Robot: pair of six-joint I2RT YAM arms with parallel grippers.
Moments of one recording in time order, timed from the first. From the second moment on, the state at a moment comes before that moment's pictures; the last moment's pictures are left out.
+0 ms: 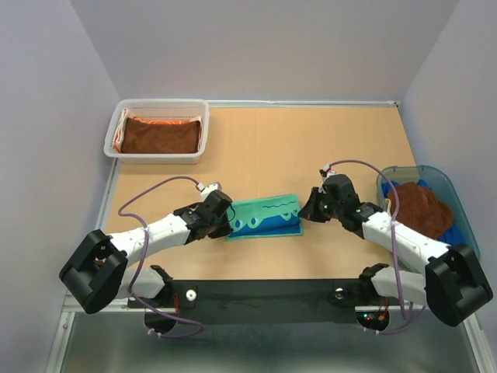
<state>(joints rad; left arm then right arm) -0.77 1.24 0.57 -0.33 -0.15 -0.92 0.49 1.15 0.56 -0.16 -0.19 0.62</state>
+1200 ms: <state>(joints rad) -0.74 1.16 0.52 -0.33 -0.09 -0.92 0.49 1.08 0.46 -0.26 -0.31 0.66</state>
